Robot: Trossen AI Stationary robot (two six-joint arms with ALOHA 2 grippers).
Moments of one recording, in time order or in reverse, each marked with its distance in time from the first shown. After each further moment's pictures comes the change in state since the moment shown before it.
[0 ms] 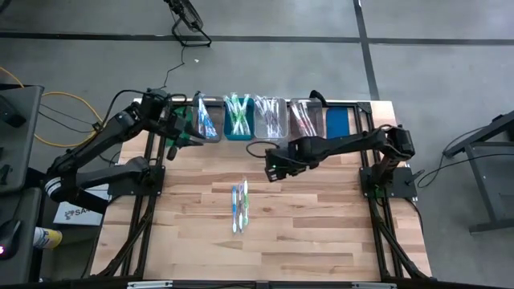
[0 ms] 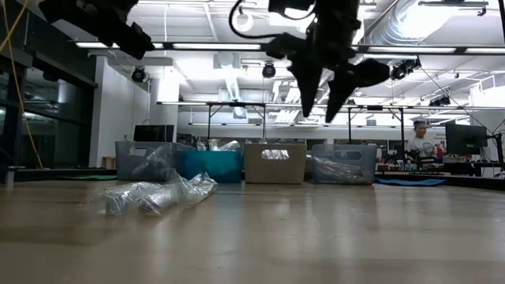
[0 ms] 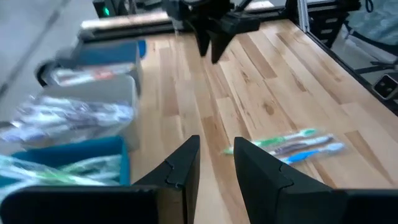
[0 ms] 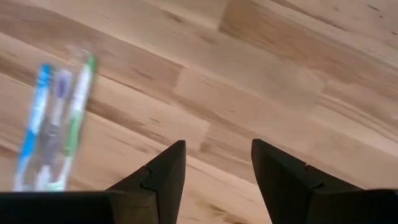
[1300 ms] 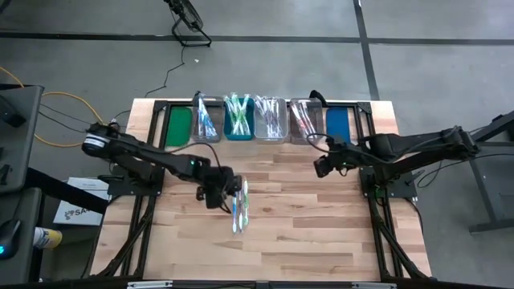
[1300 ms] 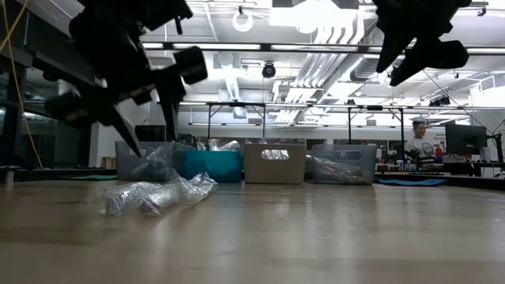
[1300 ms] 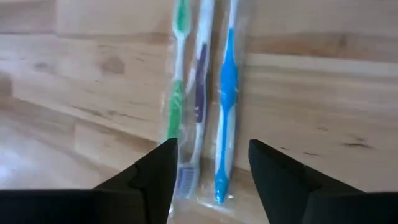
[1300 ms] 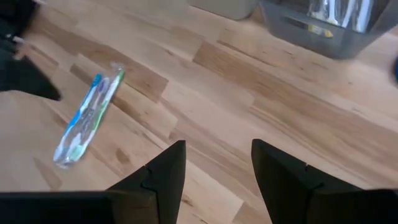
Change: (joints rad) left arm -0.914 0.674 0.000 0.314 -0.683 0.720; right arm 0.080 -0.752 -0.522 0.118 0.174 -0.080
